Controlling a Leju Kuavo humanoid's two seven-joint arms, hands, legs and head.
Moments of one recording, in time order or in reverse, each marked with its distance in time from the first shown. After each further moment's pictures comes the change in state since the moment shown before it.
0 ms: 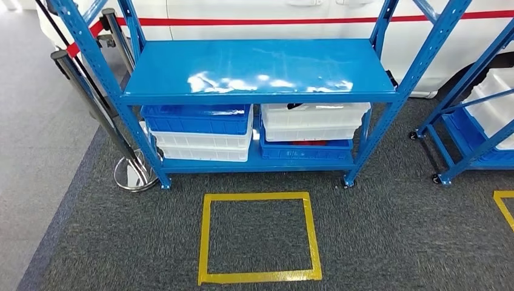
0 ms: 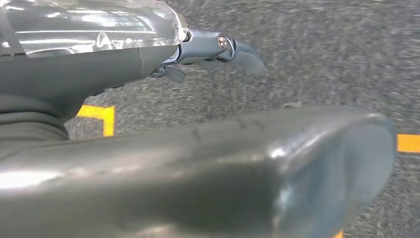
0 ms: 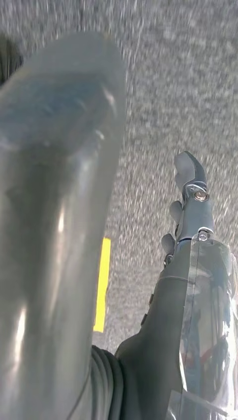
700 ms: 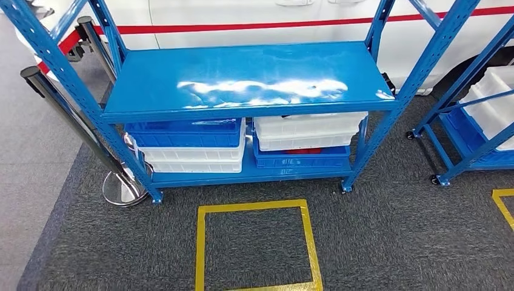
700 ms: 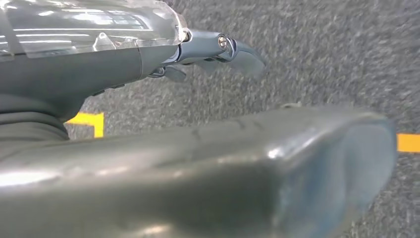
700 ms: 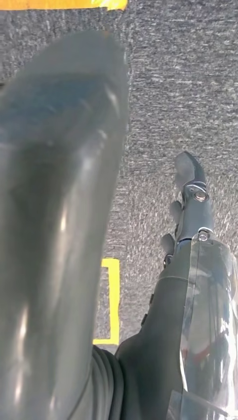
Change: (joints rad) left arm -0.006 0.004 0.025 0.000 -0.024 0.012 0.026; right arm -0.017 0.006 -0.051 0.000 0.003 -0.006 -0.022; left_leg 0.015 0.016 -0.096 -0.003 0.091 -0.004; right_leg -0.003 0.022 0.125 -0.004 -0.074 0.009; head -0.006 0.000
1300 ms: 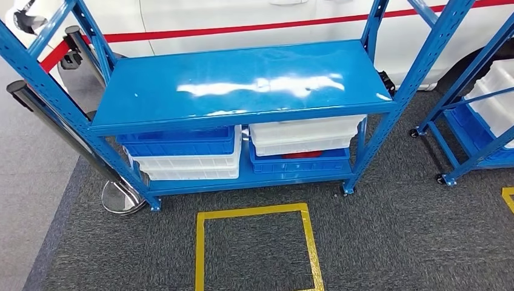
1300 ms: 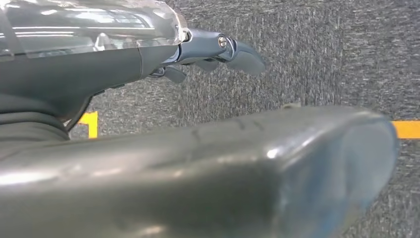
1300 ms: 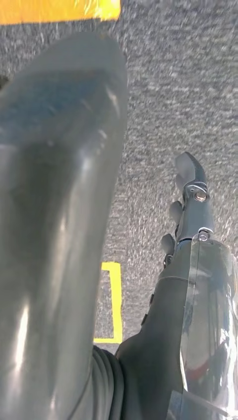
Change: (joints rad) left arm 0.001 0.001 0.015 0.000 -0.003 -0.009 -0.007; right arm -0.003 0.003 -0.007 0.000 0.009 0.003 0.012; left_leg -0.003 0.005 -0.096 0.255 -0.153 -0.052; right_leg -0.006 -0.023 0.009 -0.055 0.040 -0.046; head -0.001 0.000
